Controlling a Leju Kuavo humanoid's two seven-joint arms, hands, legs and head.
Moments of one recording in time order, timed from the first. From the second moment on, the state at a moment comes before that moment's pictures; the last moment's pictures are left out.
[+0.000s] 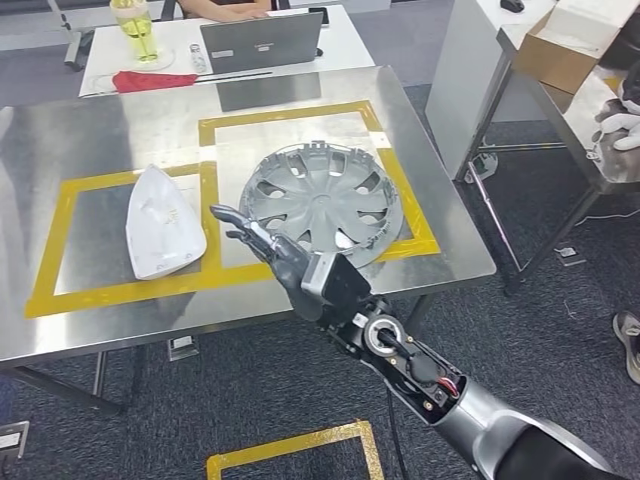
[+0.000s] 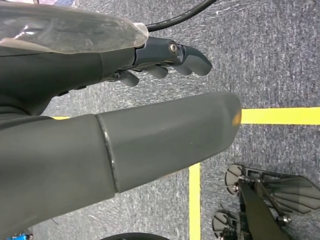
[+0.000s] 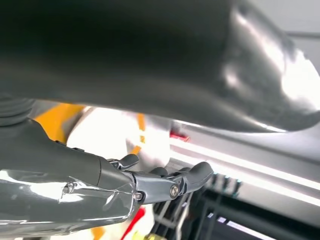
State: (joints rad) left arm -0.11 0.13 -1.08 -0.22 1.19 0.26 -0.02; right arm -0.40 0.02 0.73 -1.52 -0.31 0.03 -0.44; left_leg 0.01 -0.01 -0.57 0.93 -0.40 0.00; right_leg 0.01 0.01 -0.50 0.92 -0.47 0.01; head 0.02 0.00
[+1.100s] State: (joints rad) left arm -0.11 0.12 -1.08 -0.22 1.19 0.28 0.00; right arm -0.22 -0.04 0.72 -1.74 -0.32 0.13 -0.50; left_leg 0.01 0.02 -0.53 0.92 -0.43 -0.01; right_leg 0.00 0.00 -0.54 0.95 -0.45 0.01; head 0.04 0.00
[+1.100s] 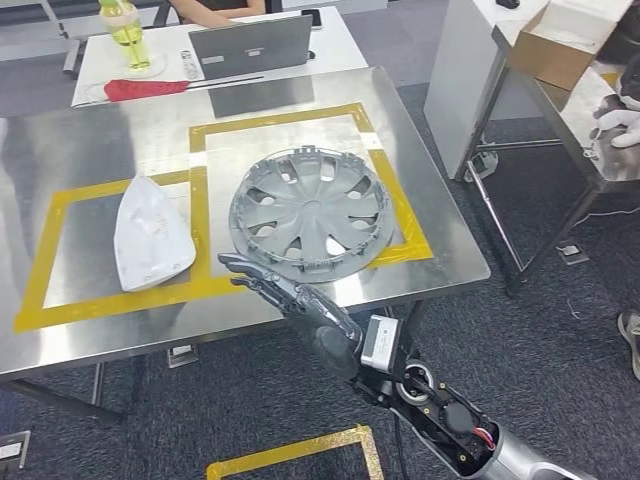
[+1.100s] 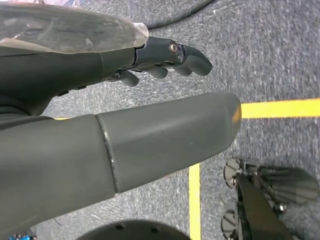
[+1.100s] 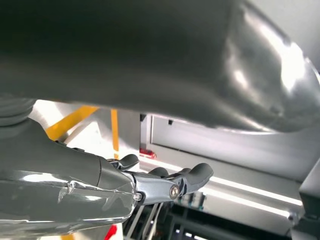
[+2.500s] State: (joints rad) left arm -0.11 0.11 -1.08 -0.22 1.19 0.27 0.02; right arm -0.17 -0.09 0.64 -1.80 -0.31 0.08 -0.49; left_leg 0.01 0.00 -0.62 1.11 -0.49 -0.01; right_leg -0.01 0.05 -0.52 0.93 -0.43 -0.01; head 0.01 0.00
